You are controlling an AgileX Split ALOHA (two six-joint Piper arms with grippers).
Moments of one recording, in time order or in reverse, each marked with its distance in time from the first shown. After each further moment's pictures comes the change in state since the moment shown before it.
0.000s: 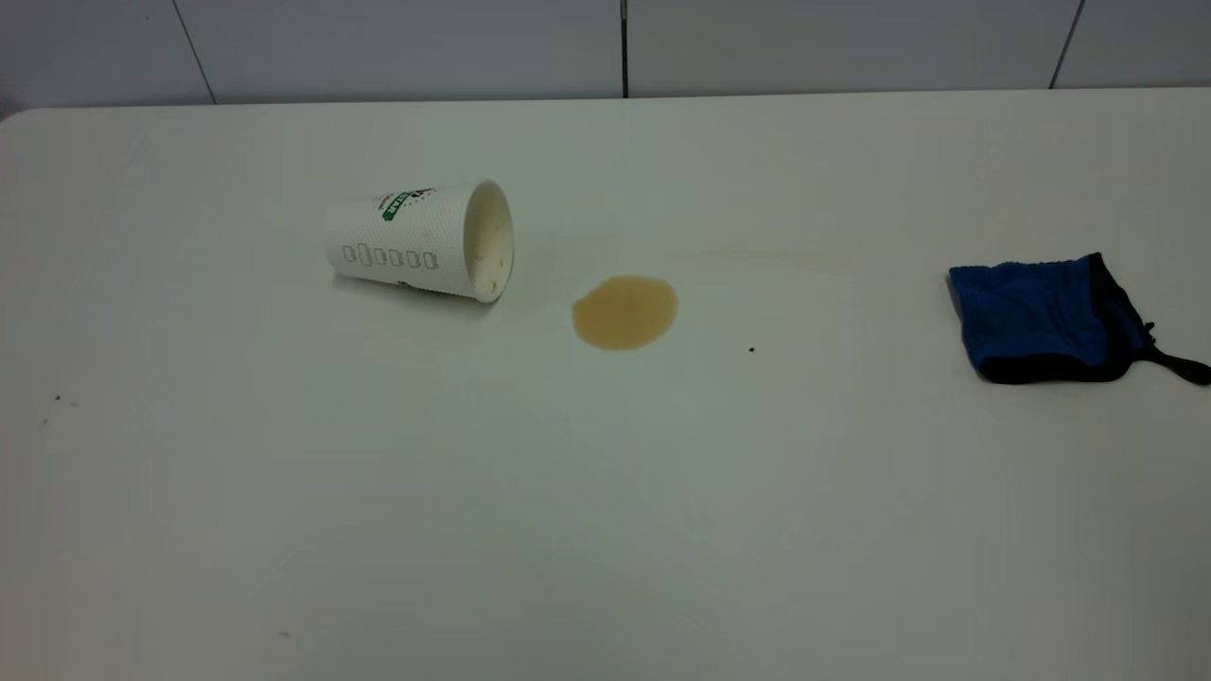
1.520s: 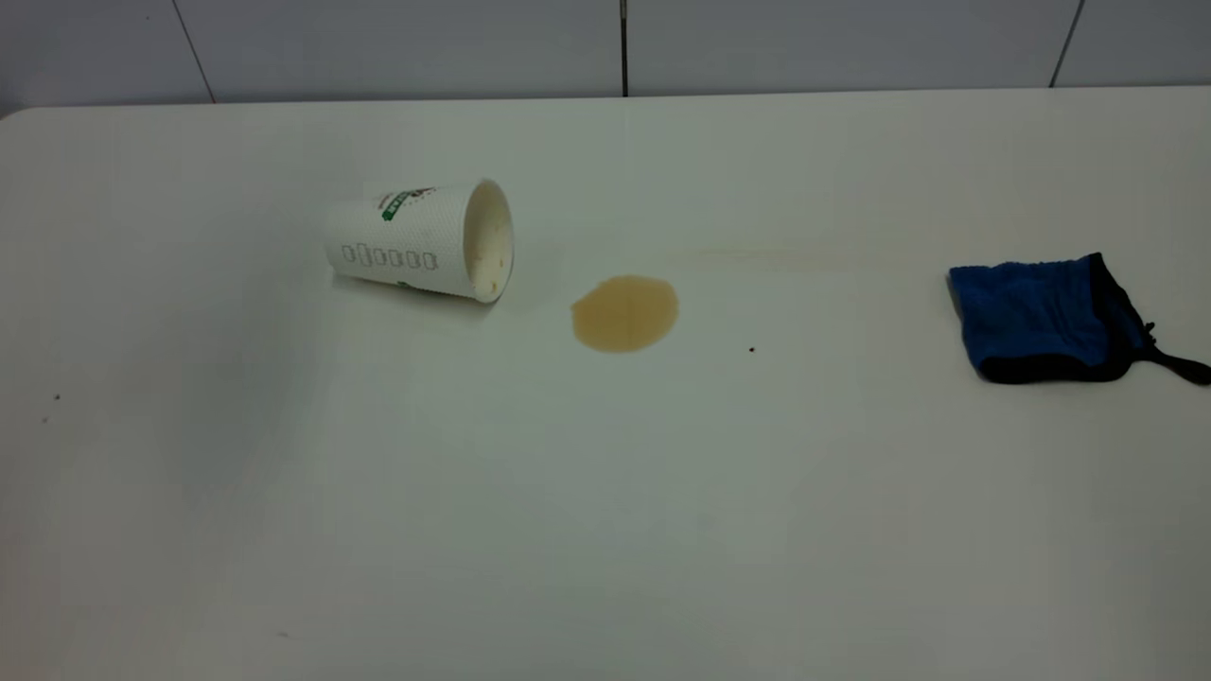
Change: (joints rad) left arm -0.536 1.760 -0.746 0.838 -0.275 -0.624; right arm 0.000 0.000 0.000 0.000 0.000 0.000
